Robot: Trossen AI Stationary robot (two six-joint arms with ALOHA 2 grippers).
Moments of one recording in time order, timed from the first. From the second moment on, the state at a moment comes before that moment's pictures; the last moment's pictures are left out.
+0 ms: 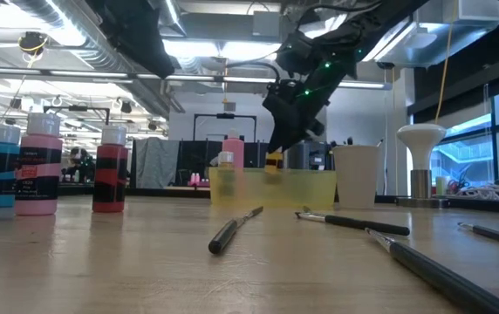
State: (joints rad) left arm -0.25 1.25 1.01 -0.74 -0.66 -0.49; right arm -0.39 1.80 1.24 -0.30 0.10 0.10
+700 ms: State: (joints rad) left arm -0.25 1.25 1.01 -0.76 -0.66 -0.53; right arm -0.43 1.80 1.24 -0.37 0.00 0.09
